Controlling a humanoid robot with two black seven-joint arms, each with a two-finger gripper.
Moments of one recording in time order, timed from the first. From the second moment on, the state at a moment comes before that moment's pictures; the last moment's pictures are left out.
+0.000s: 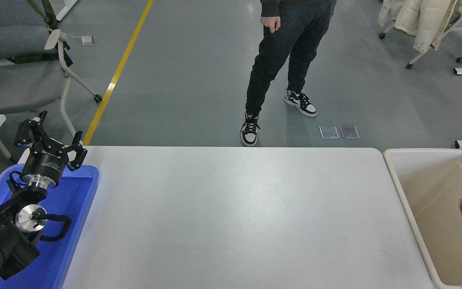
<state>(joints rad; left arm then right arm) -0.65 0.37 -0.67 -0.24 -0.07 -0.65 -0.64 0.63 -0.40 0.17 0.03 0.09 -0.08 0.20</state>
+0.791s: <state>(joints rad) -0.65 0.37 -0.67 -0.24 -0.07 -0.65 -0.64 0.64 -0.39 0.17 0.03 0.09 -0.09 0.20</state>
